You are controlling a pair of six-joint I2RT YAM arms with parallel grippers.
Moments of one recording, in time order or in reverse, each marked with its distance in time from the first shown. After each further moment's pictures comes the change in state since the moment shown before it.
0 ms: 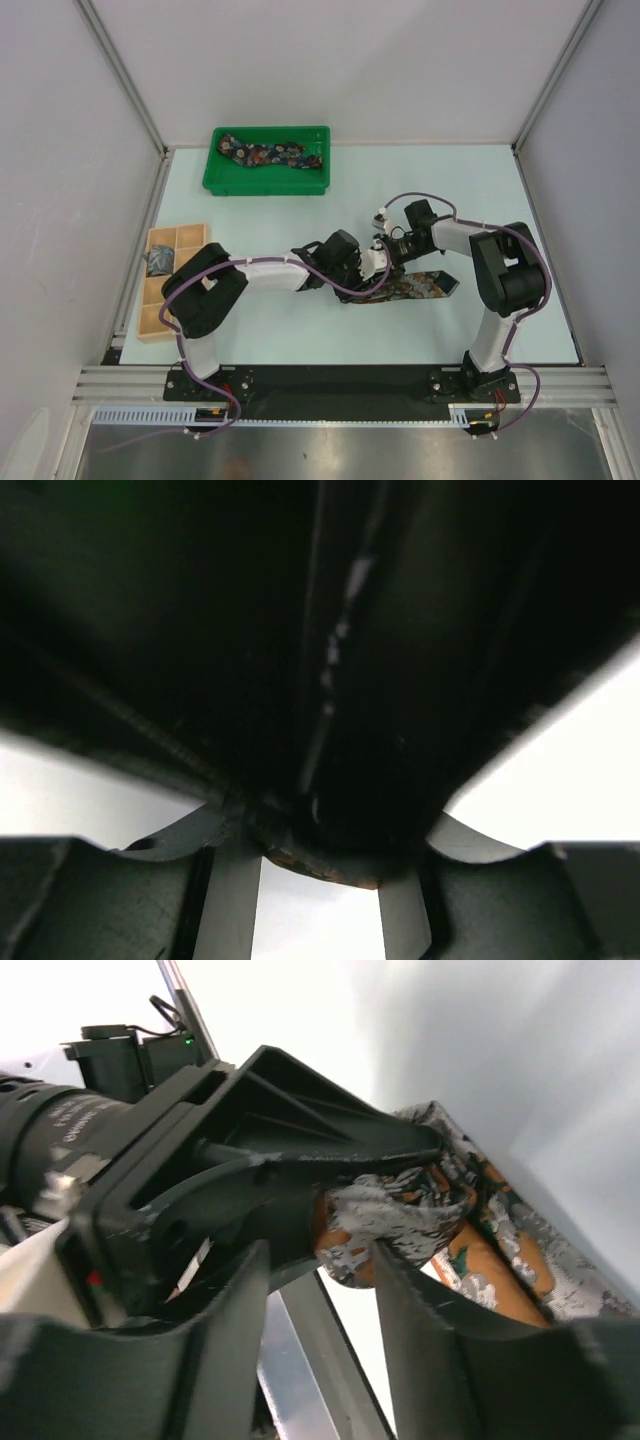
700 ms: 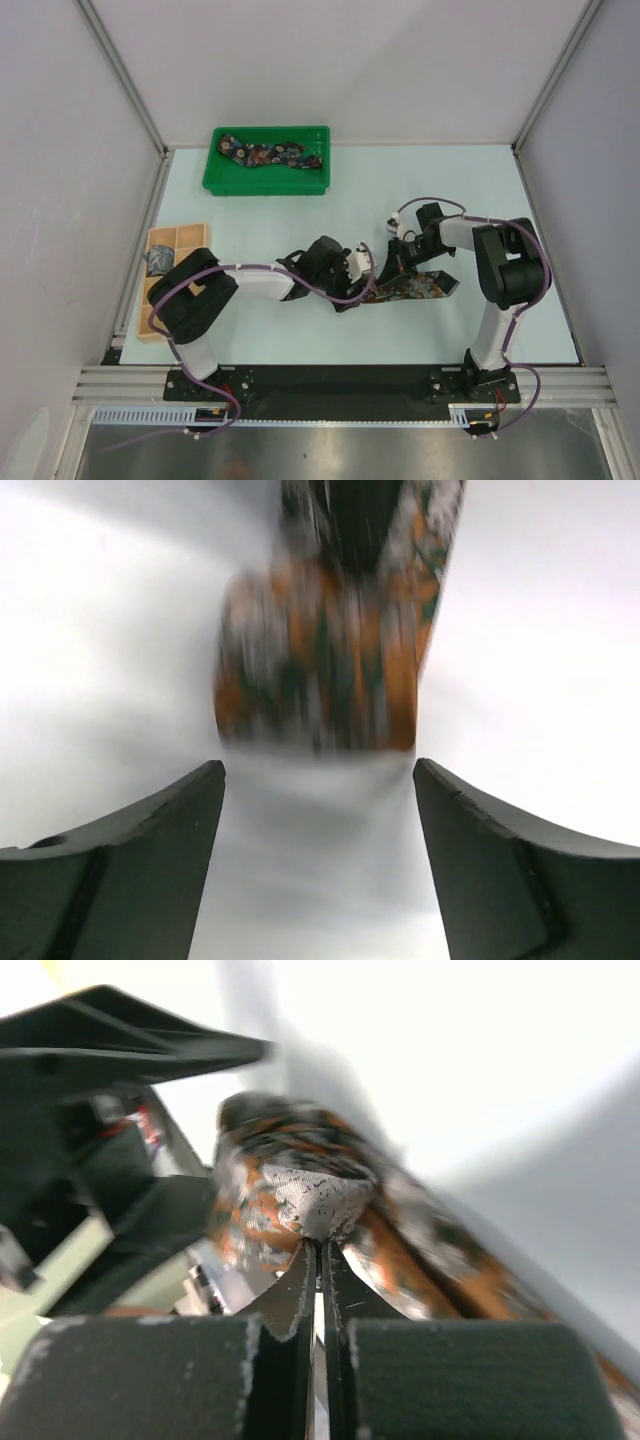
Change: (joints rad) left arm 0.034 -0.076 -0.166 0.213 0.022 -0.031; right arm -0.076 0.053 0.000 -0.078 0.124 -0.032
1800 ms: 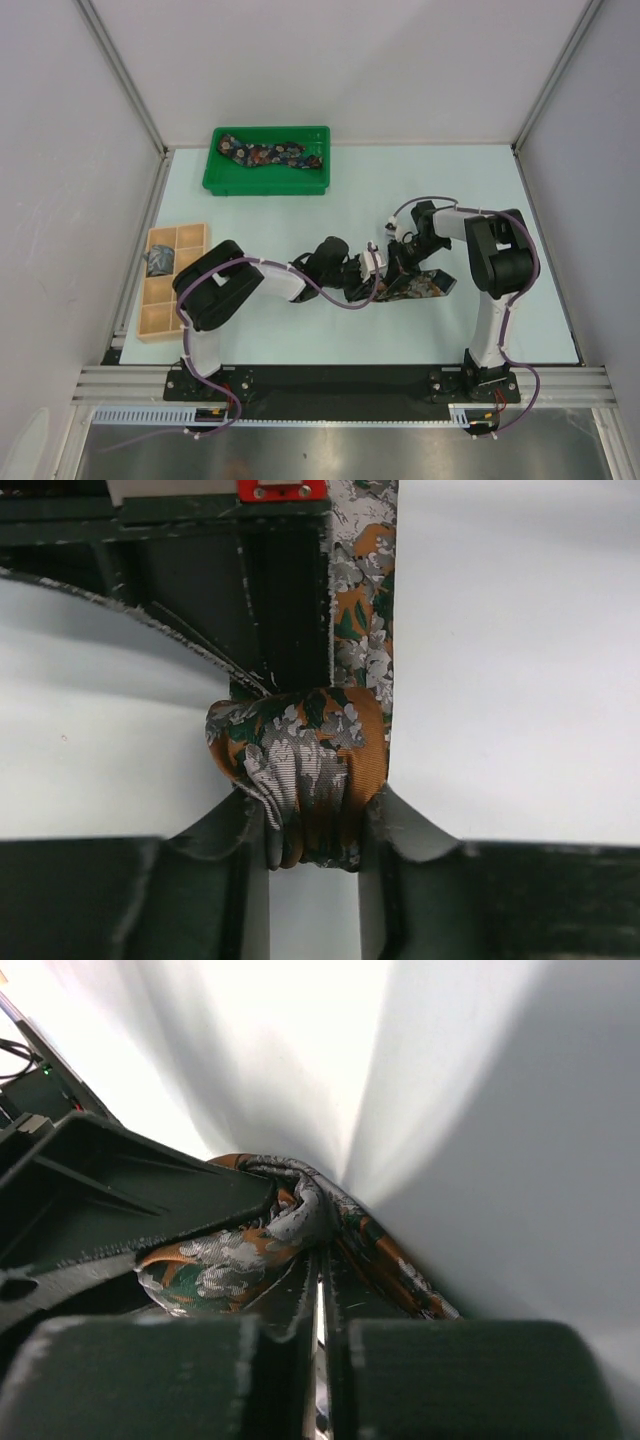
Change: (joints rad) left arm -0.010 0.148 0.004 0.362 0.187 -0.039; right arm 0.005 0.098 0.119 -0.180 0.166 -0.043
